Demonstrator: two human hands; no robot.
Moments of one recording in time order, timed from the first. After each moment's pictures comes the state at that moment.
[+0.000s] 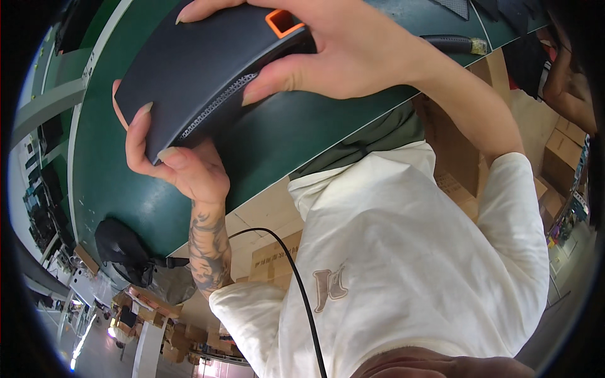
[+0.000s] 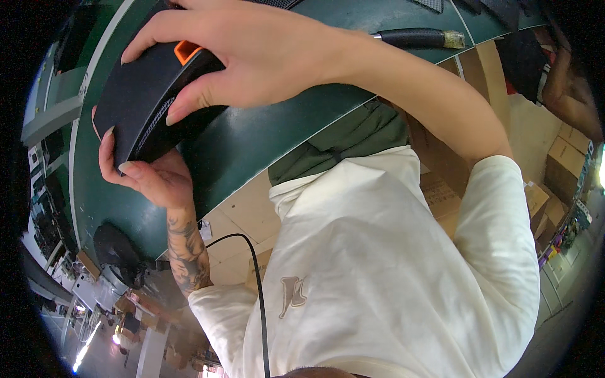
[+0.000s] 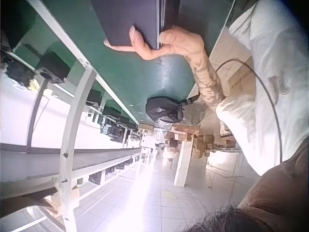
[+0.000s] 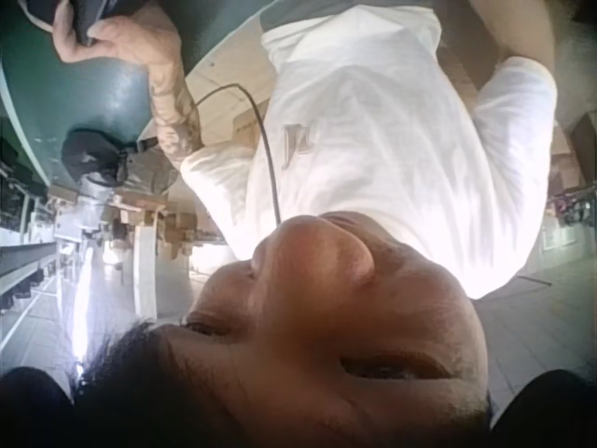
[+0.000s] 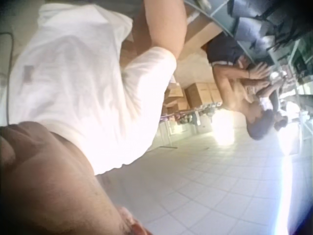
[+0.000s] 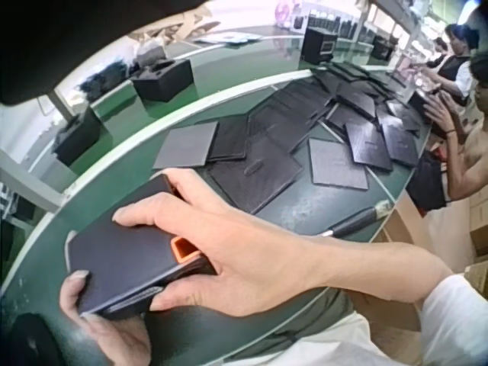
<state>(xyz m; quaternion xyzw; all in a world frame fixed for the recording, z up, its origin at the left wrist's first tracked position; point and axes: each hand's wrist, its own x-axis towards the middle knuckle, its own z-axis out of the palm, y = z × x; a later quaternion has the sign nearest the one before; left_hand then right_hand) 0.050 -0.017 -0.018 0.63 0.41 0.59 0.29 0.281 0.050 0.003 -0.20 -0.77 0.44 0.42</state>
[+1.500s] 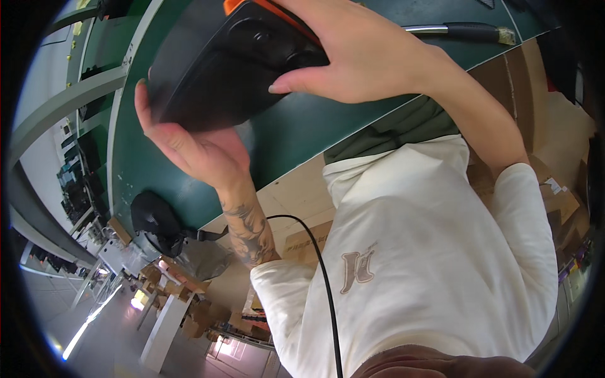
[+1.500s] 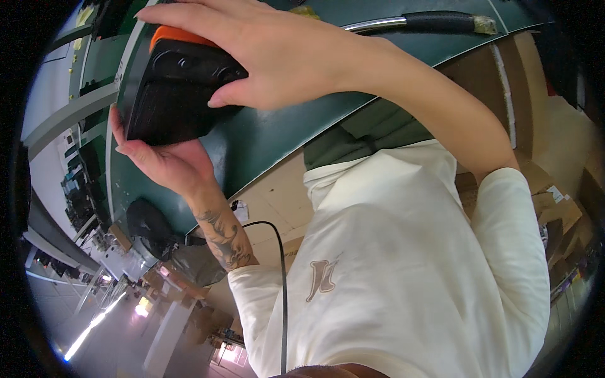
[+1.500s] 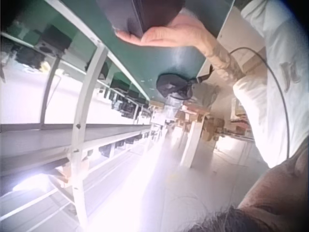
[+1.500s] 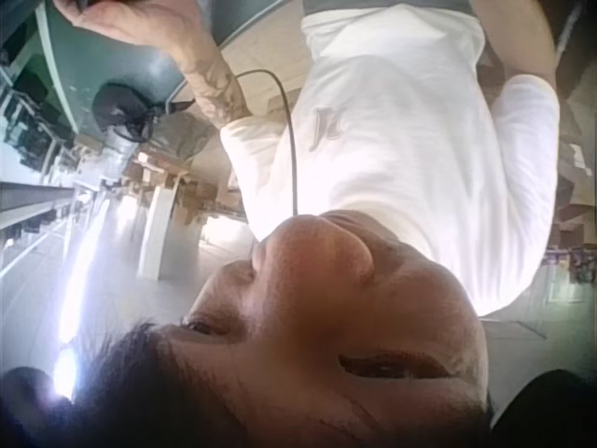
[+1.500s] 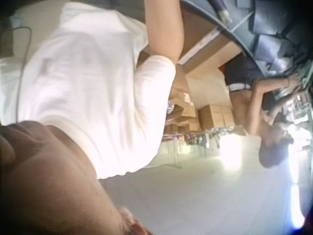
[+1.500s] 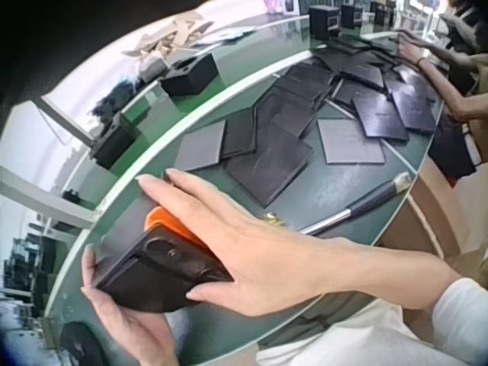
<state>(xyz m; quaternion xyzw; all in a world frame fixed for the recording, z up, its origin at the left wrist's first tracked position) 0.053 -0.016 0.015 0.49 0.44 0.63 0.40 0.294 0.020 0.033 -0.24 -0.76 0.44 0.40</state>
